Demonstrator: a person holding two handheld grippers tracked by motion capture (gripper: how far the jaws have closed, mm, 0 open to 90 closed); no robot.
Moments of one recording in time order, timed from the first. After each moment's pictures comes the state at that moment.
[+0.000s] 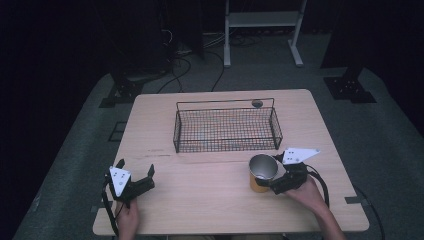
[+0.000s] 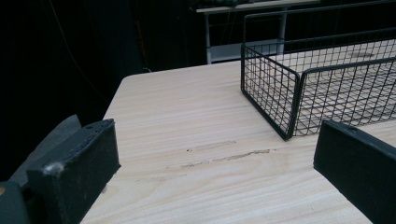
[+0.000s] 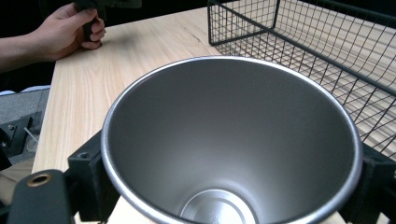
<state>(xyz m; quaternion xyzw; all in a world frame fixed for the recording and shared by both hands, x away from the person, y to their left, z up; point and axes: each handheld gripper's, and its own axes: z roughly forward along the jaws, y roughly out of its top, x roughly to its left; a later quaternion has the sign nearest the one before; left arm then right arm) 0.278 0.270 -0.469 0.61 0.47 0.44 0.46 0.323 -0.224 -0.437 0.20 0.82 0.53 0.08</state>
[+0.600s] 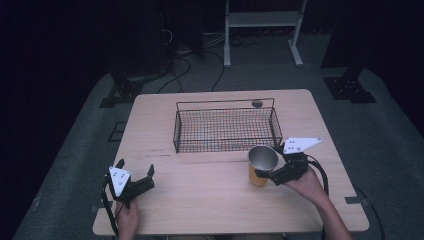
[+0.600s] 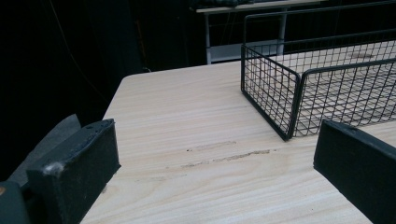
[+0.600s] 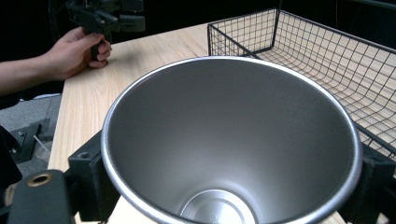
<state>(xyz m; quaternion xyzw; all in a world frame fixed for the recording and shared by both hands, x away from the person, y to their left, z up) 0.278 0.271 -0.469 0.61 0.47 0.44 0.46 0.337 -0.222 -0.410 0.19 0.82 0.54 0.07</state>
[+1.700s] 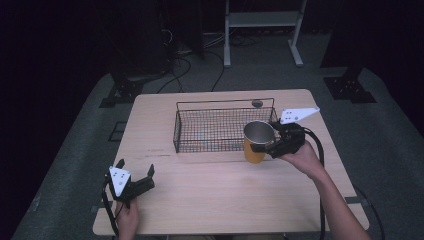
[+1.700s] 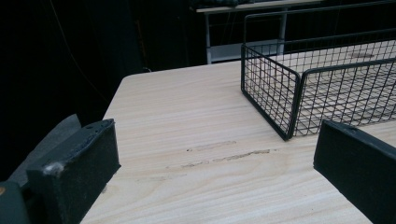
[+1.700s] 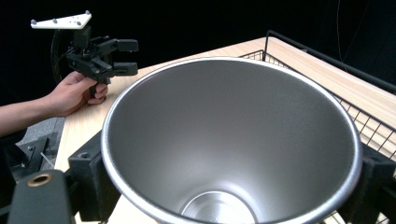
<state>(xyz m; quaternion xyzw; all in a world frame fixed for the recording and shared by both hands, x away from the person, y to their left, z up) 0.278 0.270 -0.469 0.61 0.47 0.44 0.46 0.382 -0.212 -0.353 0.19 0.81 0.55 0.06</state>
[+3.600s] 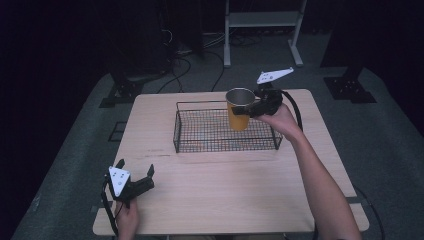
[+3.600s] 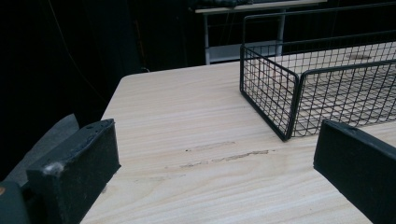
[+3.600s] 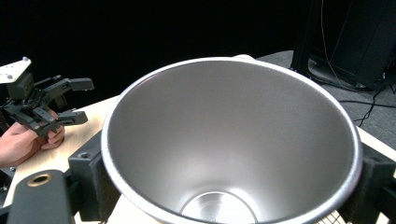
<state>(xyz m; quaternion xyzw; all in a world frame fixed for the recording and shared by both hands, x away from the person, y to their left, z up) 0.278 0.271 -0.468 0.61 0.47 0.44 0.47 0.478 -0.166 -0.312 0.21 0.81 0.54 0.06</state>
